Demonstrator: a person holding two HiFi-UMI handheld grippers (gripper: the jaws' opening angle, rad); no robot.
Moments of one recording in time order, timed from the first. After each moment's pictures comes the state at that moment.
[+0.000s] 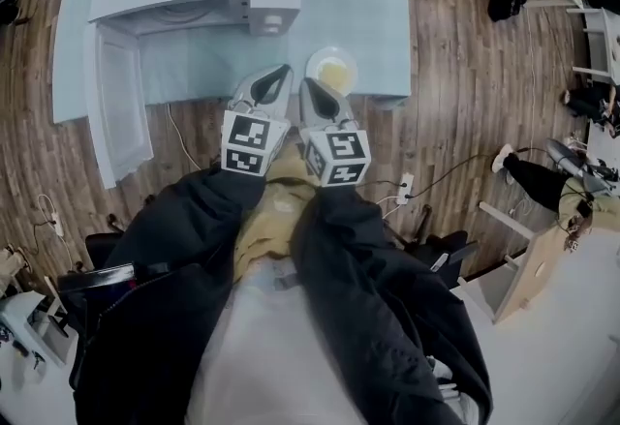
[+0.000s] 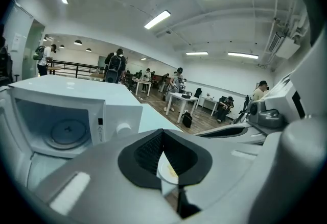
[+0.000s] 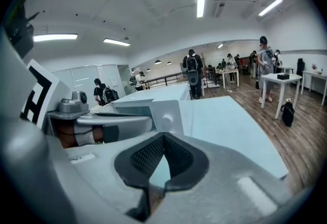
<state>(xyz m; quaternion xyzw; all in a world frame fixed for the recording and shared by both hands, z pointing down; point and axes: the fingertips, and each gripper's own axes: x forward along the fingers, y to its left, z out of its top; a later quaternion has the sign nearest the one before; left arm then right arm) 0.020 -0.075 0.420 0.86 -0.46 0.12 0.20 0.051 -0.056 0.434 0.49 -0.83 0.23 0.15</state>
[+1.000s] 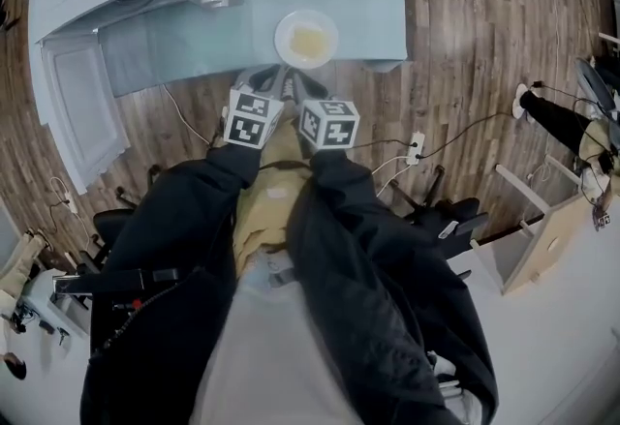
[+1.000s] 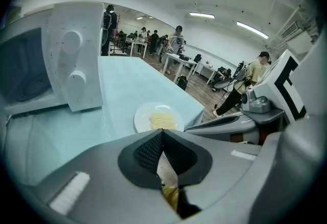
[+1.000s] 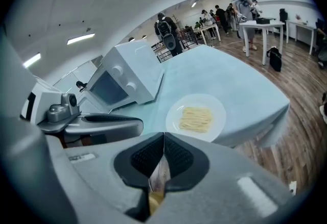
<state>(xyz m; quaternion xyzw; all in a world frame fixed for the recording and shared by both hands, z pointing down) 0.107 -0.033 0.586 0.82 -0.38 0.30 0.31 0.141 -0.018 0.602 0.47 -0.74 0.44 0.20</state>
